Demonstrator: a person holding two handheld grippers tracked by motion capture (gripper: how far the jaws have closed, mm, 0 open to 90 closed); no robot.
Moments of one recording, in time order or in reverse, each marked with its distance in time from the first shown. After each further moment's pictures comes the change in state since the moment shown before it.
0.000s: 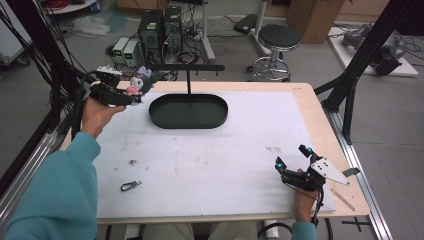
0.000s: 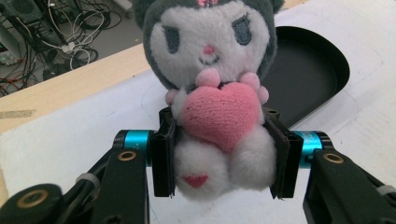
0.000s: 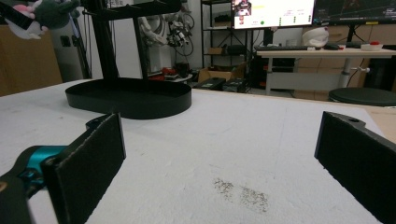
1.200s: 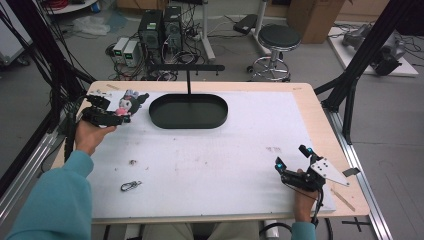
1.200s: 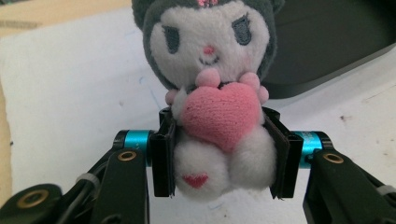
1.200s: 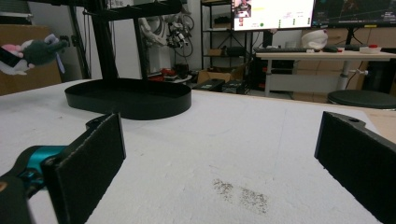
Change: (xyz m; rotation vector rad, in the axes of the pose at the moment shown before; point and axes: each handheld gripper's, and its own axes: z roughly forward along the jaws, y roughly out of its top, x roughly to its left) left arm 0.023 -0.070 0.008 0.070 0.047 -0.093; right arm 0.001 0.000 -0.001 -0.004 -0.002 -0.011
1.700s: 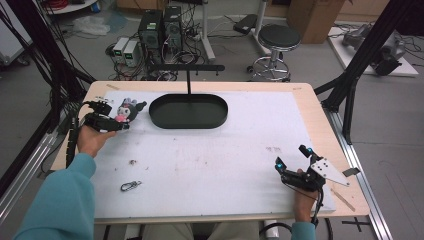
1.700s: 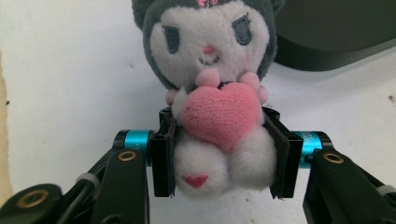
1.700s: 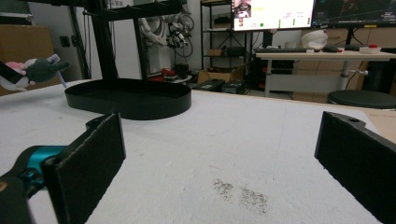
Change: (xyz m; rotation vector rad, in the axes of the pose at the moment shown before) left arm 0.010 -0.021 0.018 0.089 0.056 -0.048; right arm 0.000 0.000 0.000 0.001 -0.001 0.003
